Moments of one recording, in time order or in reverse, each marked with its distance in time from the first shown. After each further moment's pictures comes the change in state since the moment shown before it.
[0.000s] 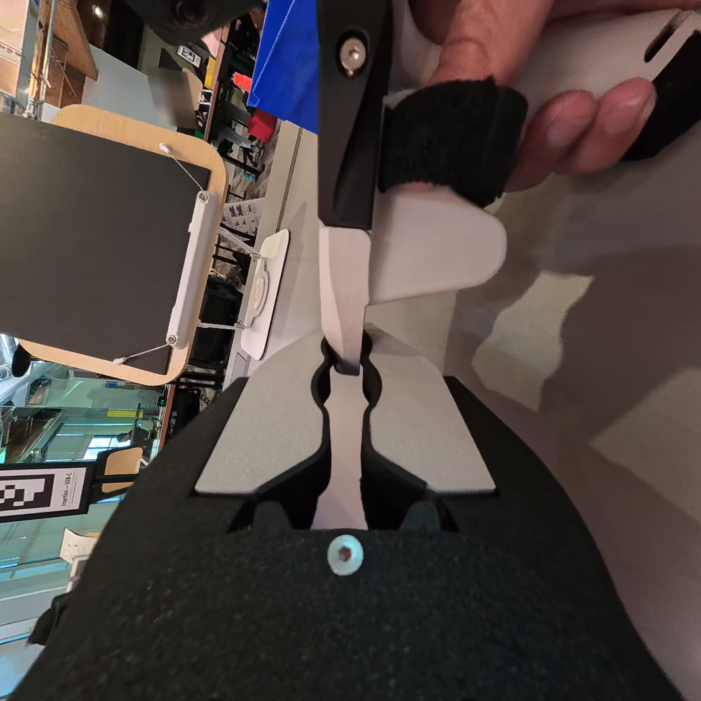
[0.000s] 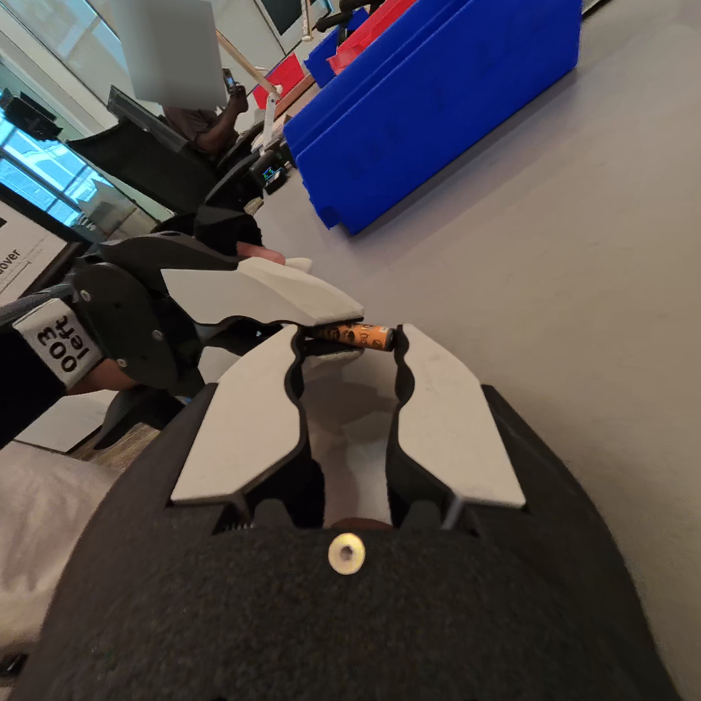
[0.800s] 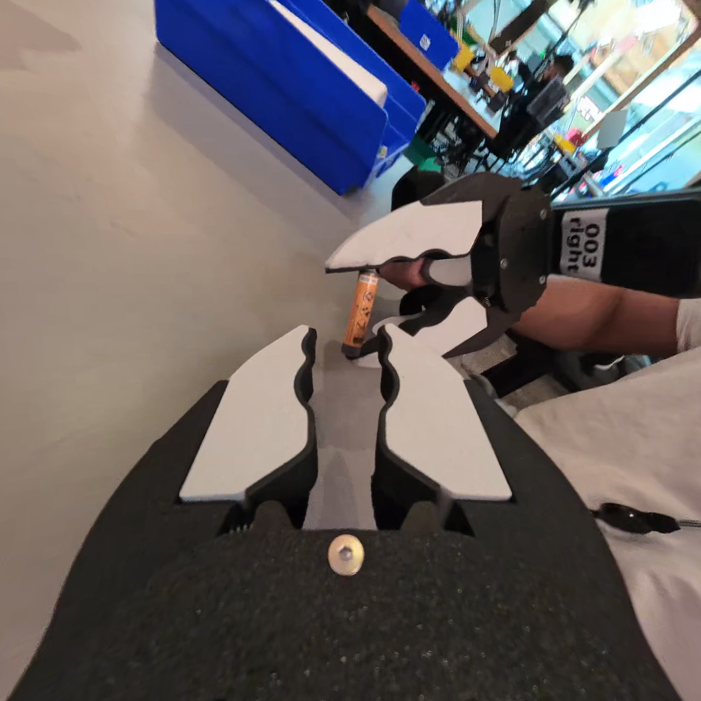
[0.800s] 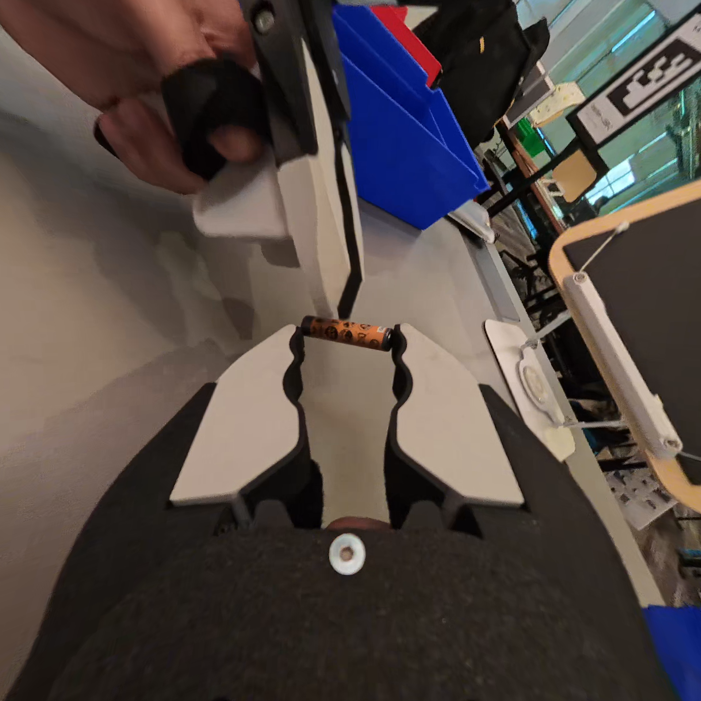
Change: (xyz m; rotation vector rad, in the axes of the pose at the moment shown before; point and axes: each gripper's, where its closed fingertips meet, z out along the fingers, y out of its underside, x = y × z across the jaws) left arm 0.002 -0.007 -0.012 0.254 0.797 -1.262; right arm 0.008 -0.006 -0.016 -0.133 0.477 -1.132
